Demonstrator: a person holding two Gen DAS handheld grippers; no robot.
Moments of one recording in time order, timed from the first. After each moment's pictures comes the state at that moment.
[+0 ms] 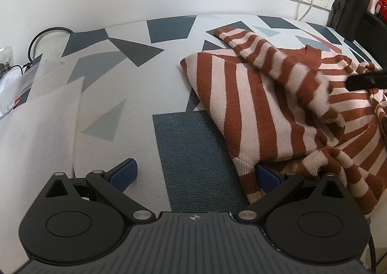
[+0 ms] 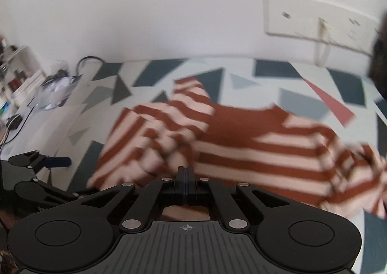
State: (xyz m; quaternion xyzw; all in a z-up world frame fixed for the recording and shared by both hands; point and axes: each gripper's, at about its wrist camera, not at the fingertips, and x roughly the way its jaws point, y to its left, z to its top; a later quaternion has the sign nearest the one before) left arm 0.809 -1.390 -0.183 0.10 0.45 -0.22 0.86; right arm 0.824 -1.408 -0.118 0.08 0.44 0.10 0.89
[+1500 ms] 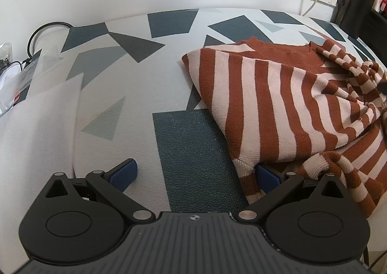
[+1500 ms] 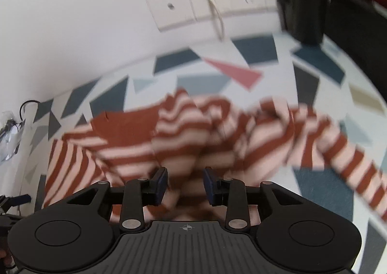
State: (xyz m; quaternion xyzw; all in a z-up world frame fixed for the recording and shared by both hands) left arm 0.815 -1.394 -0.181 0.10 0.47 -0.21 0.85; right arm 0.804 -1.499 -0.131 0.16 0.43 -0.04 0.89
